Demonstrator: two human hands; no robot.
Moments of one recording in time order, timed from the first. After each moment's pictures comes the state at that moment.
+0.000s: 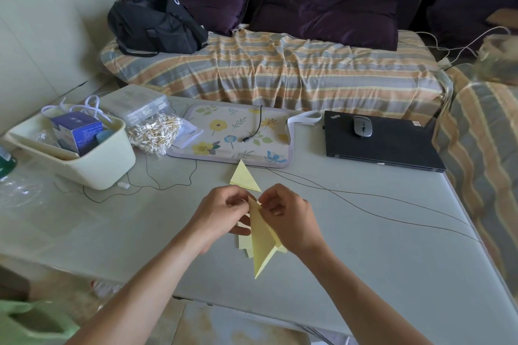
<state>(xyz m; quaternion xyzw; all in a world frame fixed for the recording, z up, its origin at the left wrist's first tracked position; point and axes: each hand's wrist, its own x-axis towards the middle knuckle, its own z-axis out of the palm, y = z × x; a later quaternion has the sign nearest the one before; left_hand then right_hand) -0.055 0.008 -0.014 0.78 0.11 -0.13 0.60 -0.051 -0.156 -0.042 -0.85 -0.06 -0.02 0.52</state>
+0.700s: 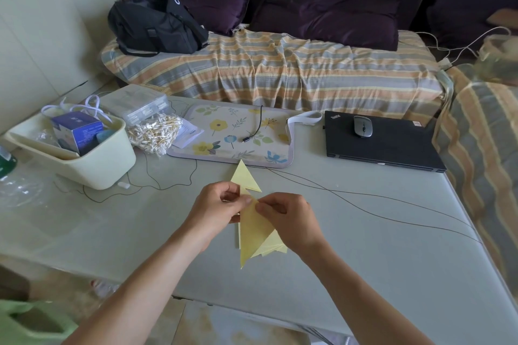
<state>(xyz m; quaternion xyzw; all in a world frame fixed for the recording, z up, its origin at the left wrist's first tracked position) -0.049 0.015 -0.021 0.76 0.12 -0.08 0.63 -0.050 -0.156 -0.038 -0.83 0.01 0.08 0.55</state>
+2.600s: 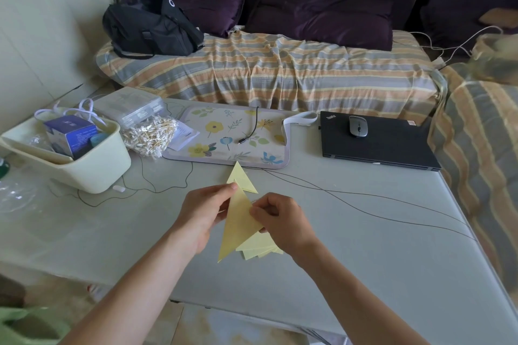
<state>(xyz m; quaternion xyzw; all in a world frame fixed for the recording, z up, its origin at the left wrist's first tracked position) -0.044 0.012 -0.015 0.62 0.26 -0.06 0.74 -0.053 -0.153 -0.036 -0.81 0.01 0.11 0.57</state>
